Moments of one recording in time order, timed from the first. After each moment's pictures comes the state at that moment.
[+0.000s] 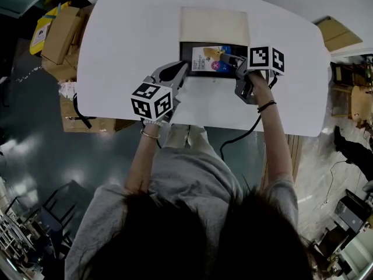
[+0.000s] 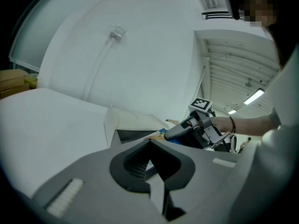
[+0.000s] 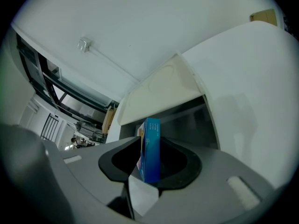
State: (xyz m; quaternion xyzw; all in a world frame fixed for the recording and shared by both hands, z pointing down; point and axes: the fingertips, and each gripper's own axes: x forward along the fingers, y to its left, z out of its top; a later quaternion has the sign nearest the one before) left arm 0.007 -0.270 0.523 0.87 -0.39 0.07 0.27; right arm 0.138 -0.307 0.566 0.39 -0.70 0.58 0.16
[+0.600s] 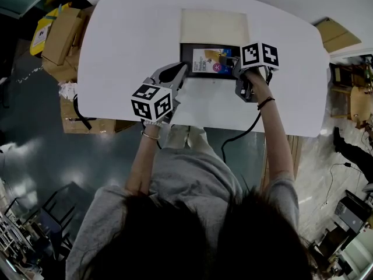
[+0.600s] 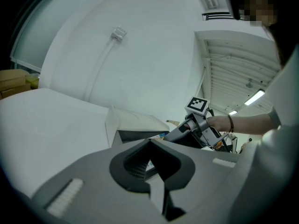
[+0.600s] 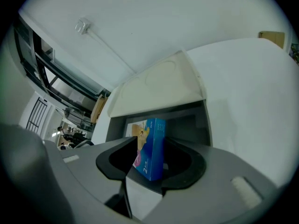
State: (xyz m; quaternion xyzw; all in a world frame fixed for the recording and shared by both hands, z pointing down) left arm 0.003 -0.271 0.523 0.87 -0.40 0.06 0.28; right arm 0.142 -0.308 0.581 0.41 -0.69 0.55 0.25
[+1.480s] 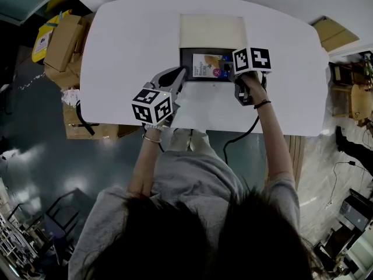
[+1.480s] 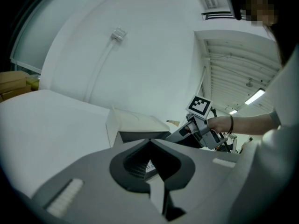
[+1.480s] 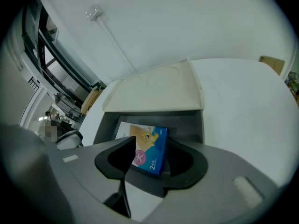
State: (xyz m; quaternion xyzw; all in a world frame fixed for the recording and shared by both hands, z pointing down) left arm -0.001 -0.273 0.521 0.87 -0.40 0.07 0.27; right arm 0.150 -0.311 0.584 0.45 -0.69 0.47 0.31
